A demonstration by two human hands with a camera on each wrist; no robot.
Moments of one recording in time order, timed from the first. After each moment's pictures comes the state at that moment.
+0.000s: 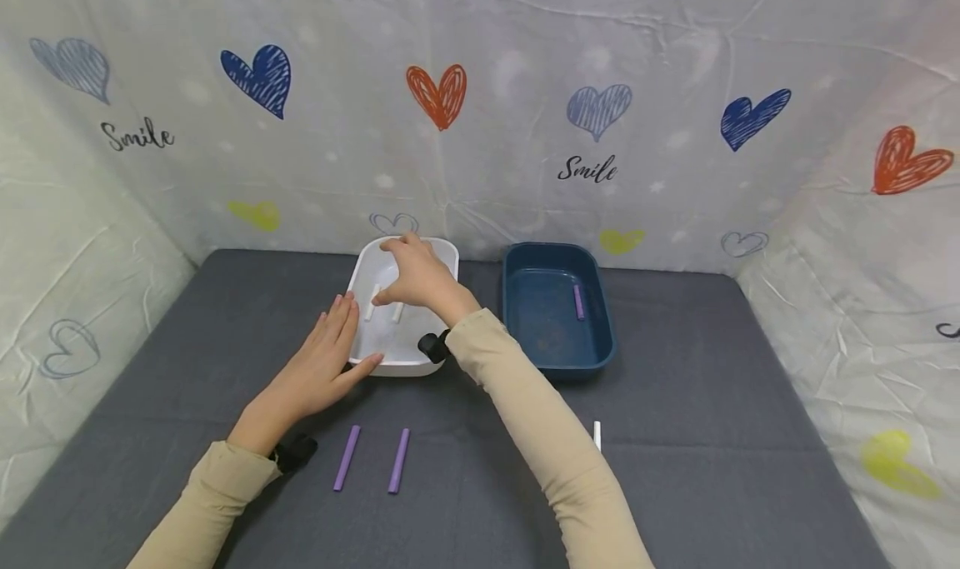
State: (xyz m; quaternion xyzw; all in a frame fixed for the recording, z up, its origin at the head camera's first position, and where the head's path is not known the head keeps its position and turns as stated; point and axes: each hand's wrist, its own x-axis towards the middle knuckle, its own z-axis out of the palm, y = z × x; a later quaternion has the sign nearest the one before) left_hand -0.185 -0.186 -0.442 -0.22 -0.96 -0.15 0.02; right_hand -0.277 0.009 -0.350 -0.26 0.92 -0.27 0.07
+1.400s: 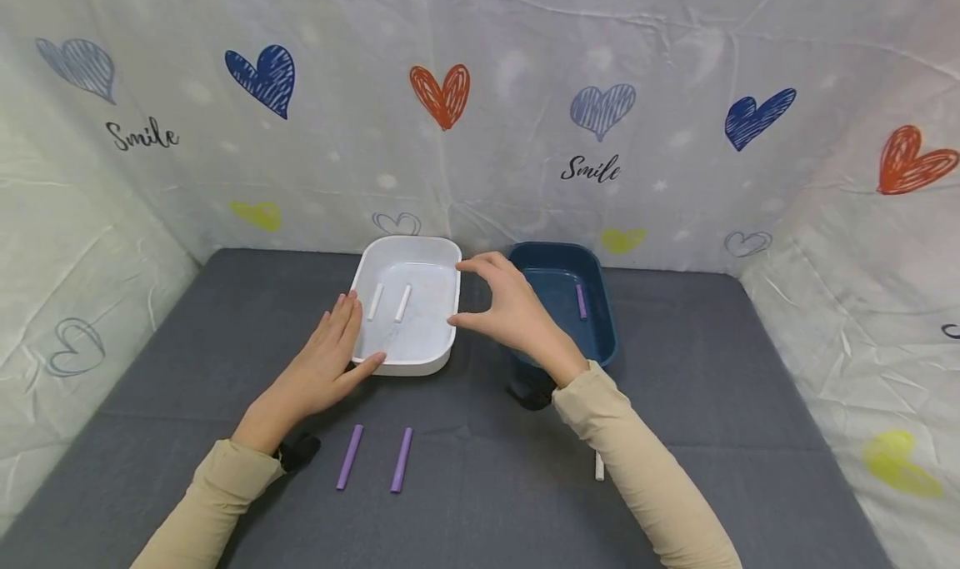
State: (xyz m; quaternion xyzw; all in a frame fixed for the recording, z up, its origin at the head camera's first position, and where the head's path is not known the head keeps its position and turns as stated) left_hand -0.185 -0.188 -0.444 -0.22 -0.96 -0.16 0.02; right_hand -0.212 0.119 -0.349 -0.27 0.89 -0.36 -0.04
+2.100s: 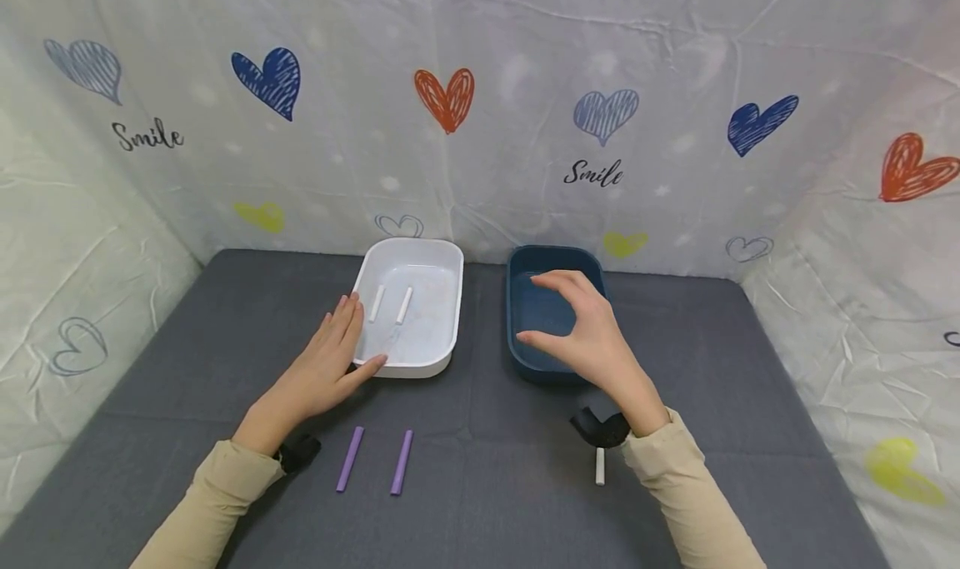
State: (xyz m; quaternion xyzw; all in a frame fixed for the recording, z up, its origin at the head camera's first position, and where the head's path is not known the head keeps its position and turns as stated) left_hand -0.184 -0.189 -0.443 -0.21 -0.96 -0.16 0.02; right_hand -0.170 0.196 -0.349 -0.22 0.89 -0.39 -0.11
